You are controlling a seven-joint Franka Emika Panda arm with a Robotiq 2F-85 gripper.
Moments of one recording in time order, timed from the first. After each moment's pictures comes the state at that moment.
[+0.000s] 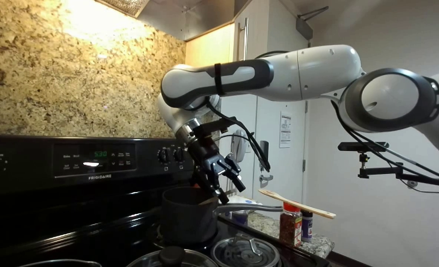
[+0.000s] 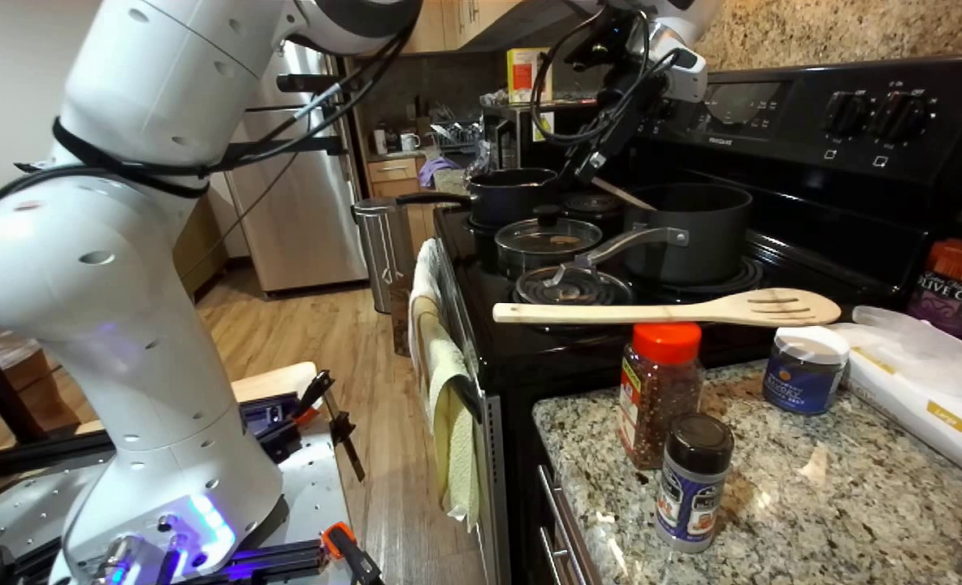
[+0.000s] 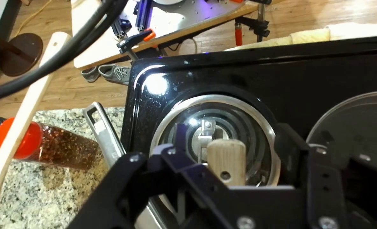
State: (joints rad) arm 0.07 0.67 -0.04 -1.01 0.01 0.96 0.38
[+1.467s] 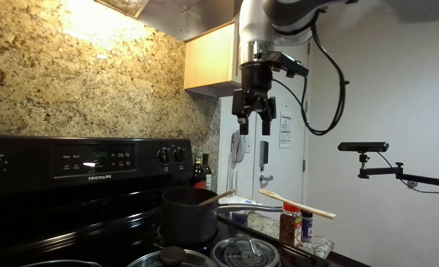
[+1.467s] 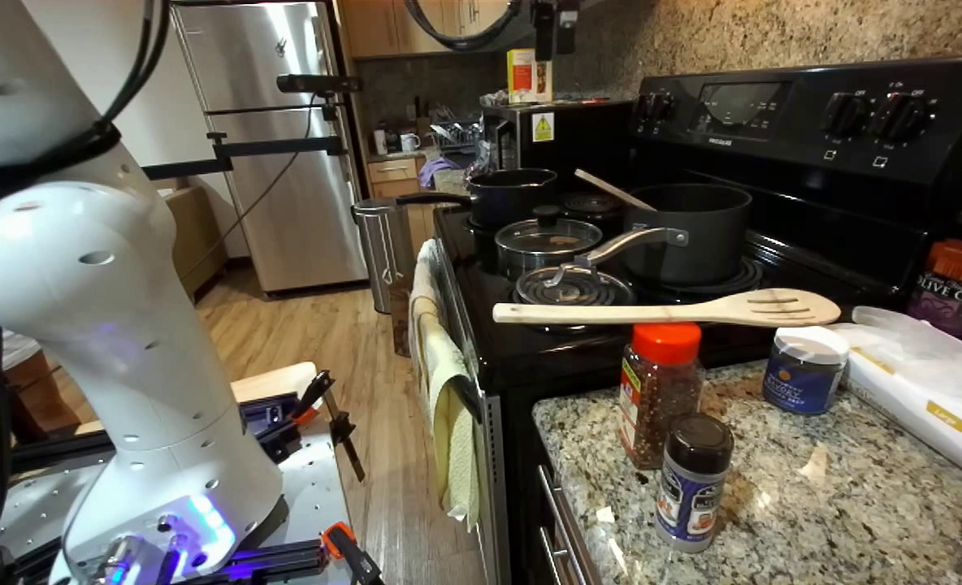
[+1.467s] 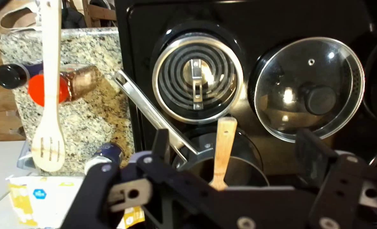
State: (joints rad) arm 0.07 -0.19 -0.03 -1.78 -0.02 1.58 0.39
